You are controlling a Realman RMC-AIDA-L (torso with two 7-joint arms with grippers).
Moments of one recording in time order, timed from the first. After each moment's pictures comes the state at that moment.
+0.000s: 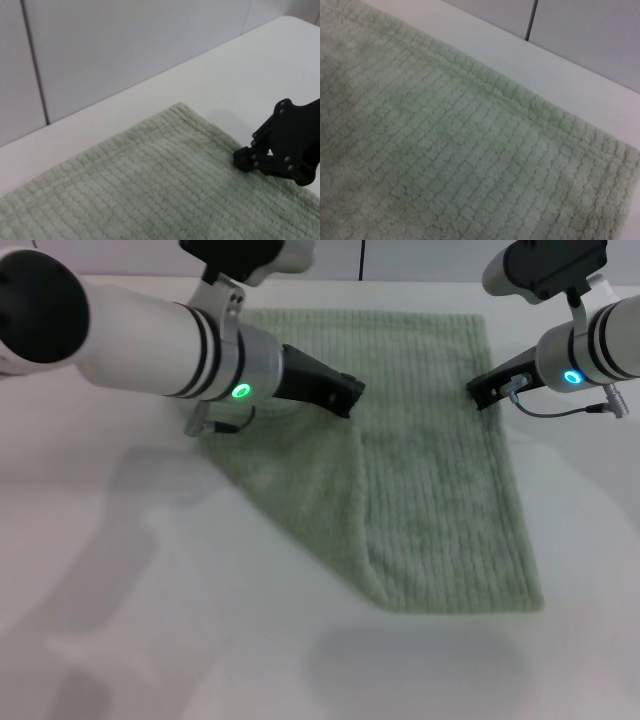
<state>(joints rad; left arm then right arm) -0.63 -2.06 -1.45 -1.08 2.27 -0.79 0.55 0.92 2.00 -1.60 -0.47 -2.32 -0.61 2.52</state>
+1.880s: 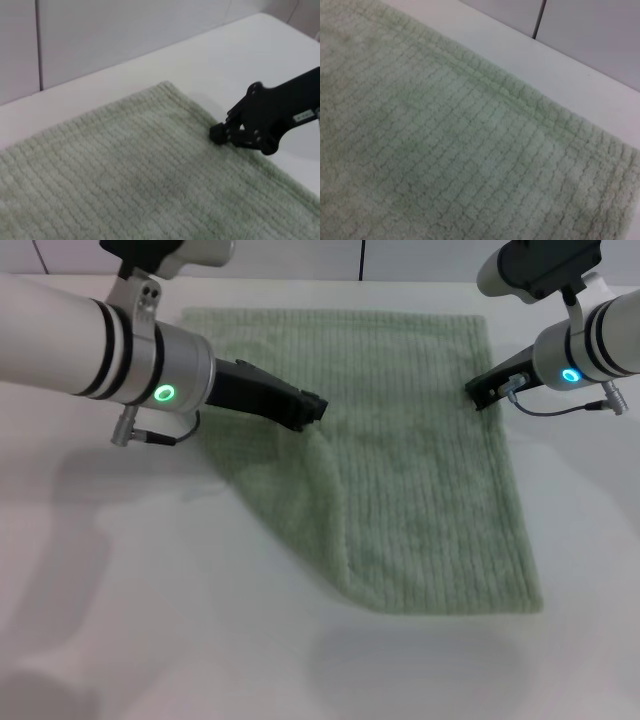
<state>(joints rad) -0.53 -2.06 -1.68 -1.21 2.21 -1.10 0.69 0.94 2.00 -1.60 -0.46 -2.32 -0.62 2.52</state>
